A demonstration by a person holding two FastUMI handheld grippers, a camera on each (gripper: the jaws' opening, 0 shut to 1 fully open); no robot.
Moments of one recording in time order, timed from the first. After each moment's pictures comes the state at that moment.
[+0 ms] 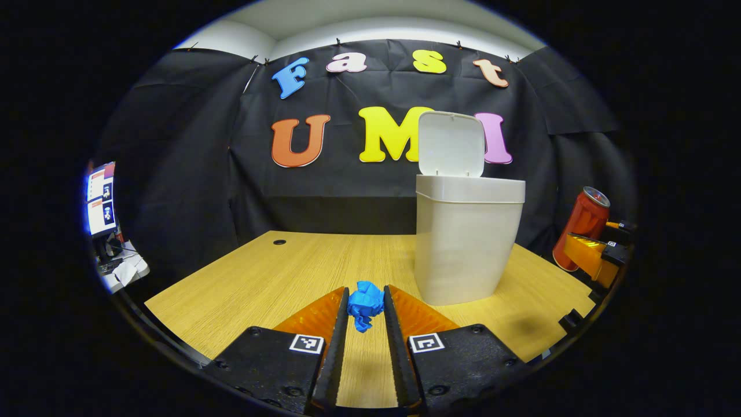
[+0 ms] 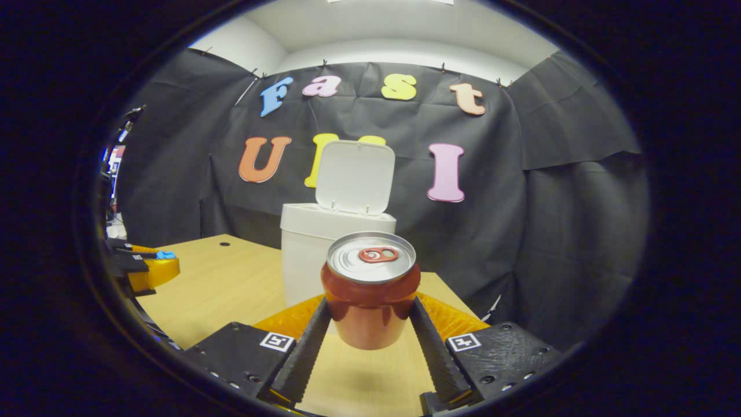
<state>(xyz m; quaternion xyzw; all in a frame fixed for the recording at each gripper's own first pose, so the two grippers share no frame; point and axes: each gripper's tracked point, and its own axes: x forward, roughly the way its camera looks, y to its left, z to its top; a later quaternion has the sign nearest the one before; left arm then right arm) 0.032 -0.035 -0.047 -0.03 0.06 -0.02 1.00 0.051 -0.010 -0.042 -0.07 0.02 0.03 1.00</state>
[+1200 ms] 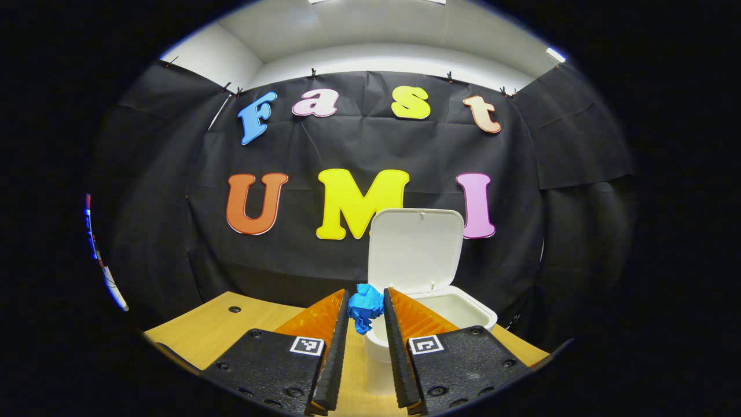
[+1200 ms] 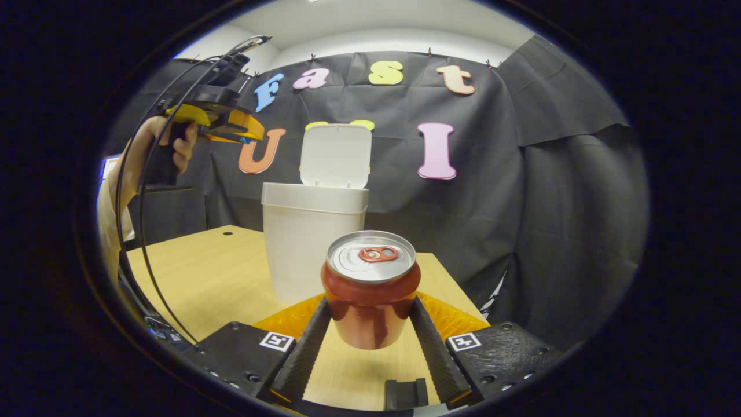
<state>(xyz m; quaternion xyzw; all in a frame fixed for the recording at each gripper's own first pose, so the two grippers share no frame) 0.174 -0.132 0.161 -0.04 -0.05 -0.08 1.00 0.044 -0.075 -0.080 -0.05 0.05 0.05 1.00</state>
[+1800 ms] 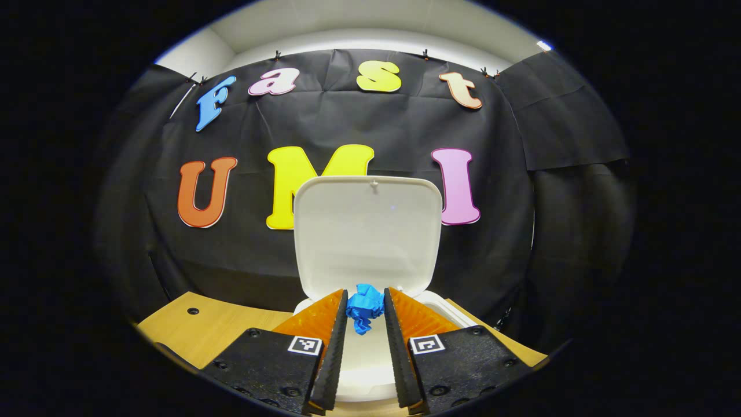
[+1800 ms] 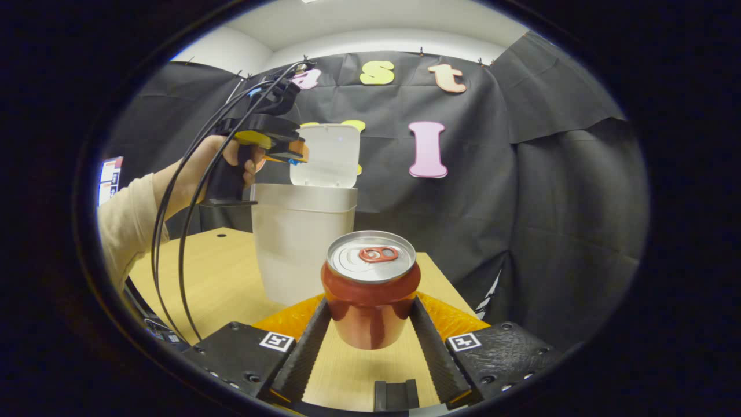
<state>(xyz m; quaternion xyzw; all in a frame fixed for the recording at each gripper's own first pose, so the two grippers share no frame) 0.256 -0.216 0.127 -0.02 -0.01 -0.13 0.99 0.050 -0.085 -0.088 -0.04 0.06 0.04 1.00</state>
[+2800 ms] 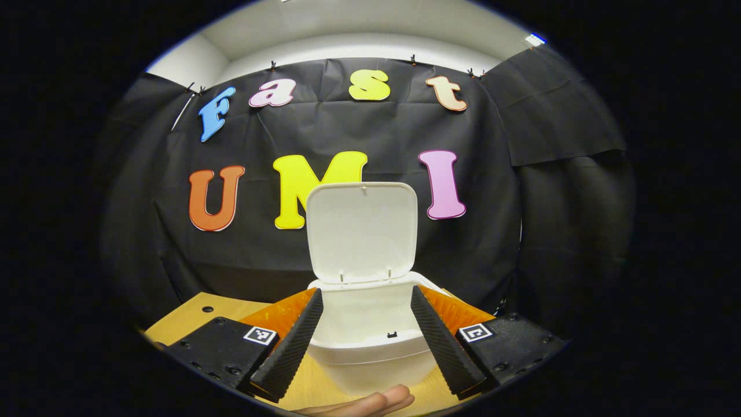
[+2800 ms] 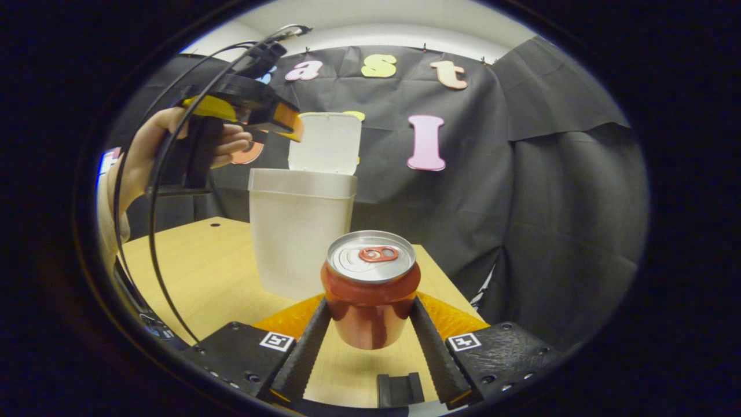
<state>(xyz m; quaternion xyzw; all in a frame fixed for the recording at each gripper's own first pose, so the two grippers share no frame) 0.158 -0.184 0.135 0.02 -0.04 -0.12 0.99 0.046 -0.085 -0.099 -0.05 0.07 0.01 1.00</state>
